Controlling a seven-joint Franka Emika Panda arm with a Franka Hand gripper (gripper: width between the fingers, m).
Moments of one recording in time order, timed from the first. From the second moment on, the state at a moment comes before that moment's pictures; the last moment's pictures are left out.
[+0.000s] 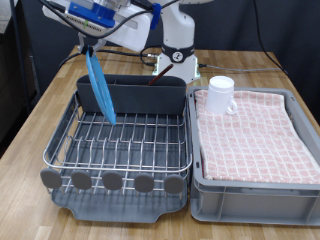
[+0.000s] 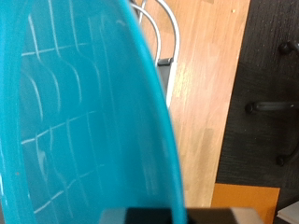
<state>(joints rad) 0.16 -0.08 -0.45 -2.25 -0.59 2.42 0.68</state>
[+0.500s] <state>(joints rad) 0.16 -0.07 -0.45 -2.29 -0.62 2.44 0.78</state>
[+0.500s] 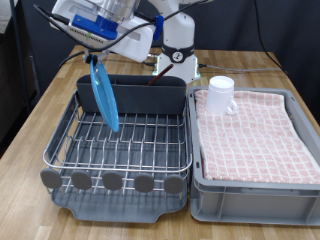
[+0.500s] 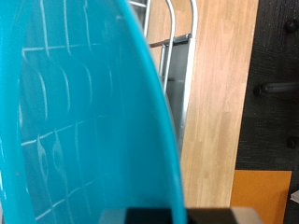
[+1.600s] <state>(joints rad) 0.16 0.03 -0.45 -2.32 -0.73 2.54 0.93</state>
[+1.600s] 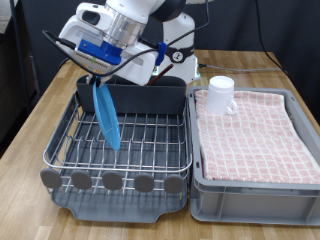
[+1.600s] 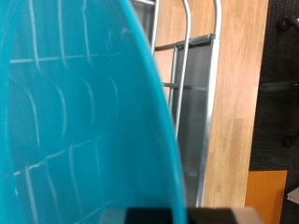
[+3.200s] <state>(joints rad) 0.16 0.08 -0.44 -2.37 -0.53 2.66 0.80</state>
